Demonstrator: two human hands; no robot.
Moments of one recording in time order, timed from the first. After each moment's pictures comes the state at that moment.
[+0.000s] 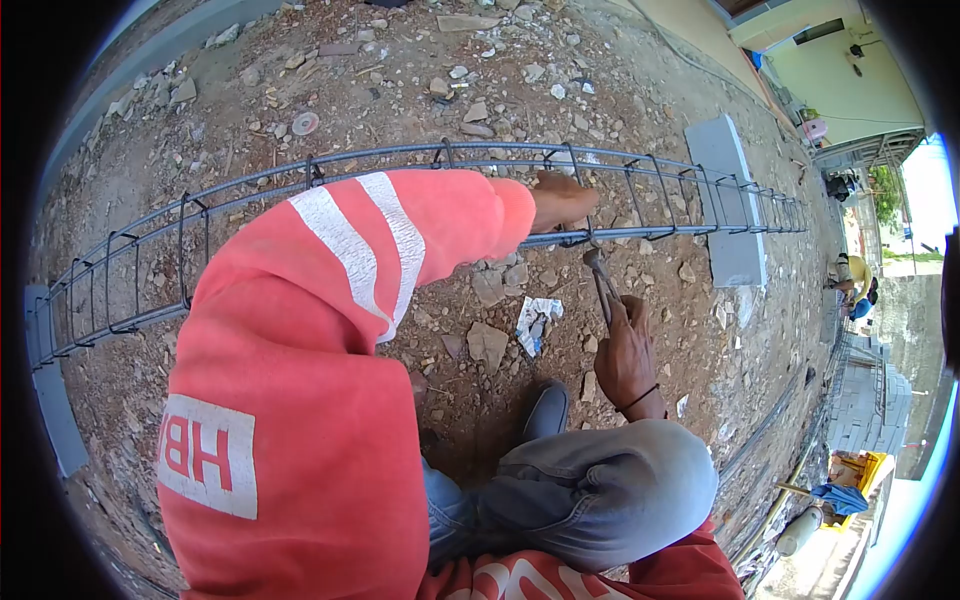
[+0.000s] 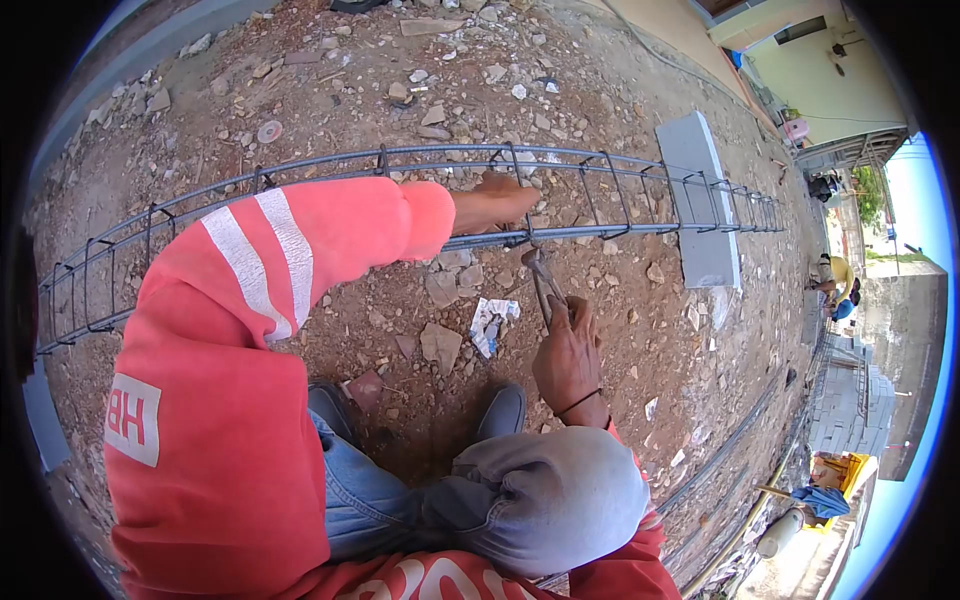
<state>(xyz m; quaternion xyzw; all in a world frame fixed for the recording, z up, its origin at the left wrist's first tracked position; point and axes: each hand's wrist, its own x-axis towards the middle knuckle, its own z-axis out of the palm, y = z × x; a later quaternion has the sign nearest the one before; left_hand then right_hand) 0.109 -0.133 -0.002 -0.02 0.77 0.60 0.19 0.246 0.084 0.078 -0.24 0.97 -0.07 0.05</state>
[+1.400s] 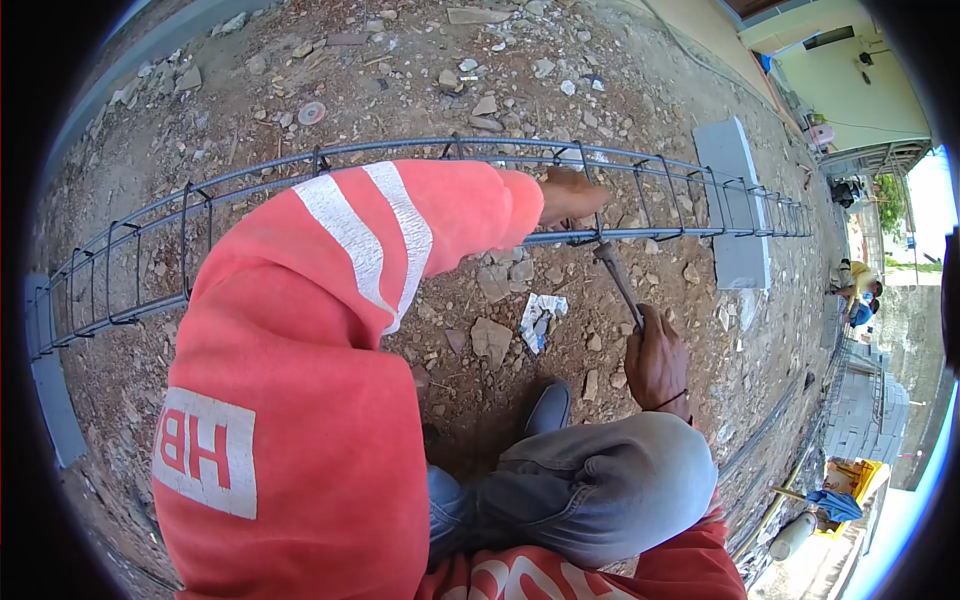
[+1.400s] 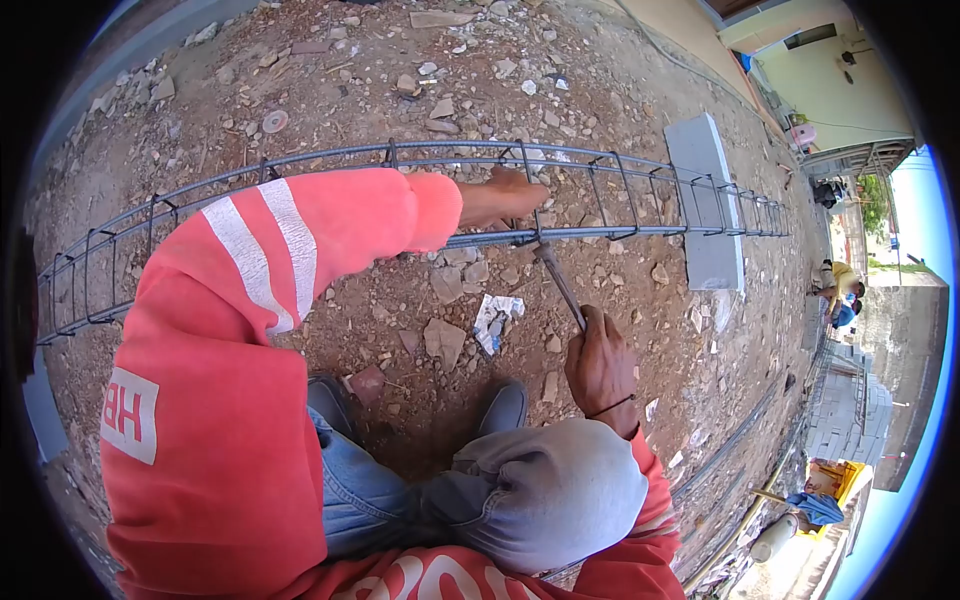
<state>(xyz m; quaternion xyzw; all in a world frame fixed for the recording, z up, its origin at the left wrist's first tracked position) 0.130 -0.147 0.048 -0.06 0.73 0.62 0.29 0.232 0.109 0.092 -0.28 0.96 -0.05 0.00</state>
